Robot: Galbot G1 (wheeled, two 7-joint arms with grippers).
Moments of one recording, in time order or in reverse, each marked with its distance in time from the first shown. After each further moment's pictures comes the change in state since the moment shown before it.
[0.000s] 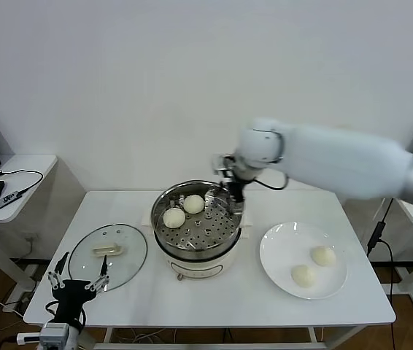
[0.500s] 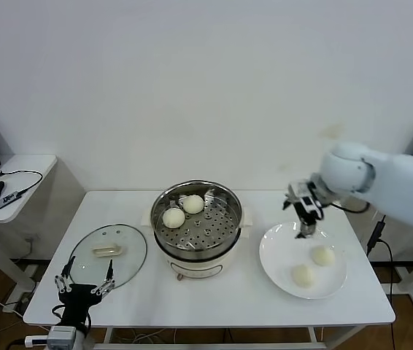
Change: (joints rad) left arm 0.005 -0.015 0.025 0.012 0.026 0.000 -0.001; right arm -0.077 -0.390 -0.015 0.167 -0.214 0.115 -0.049
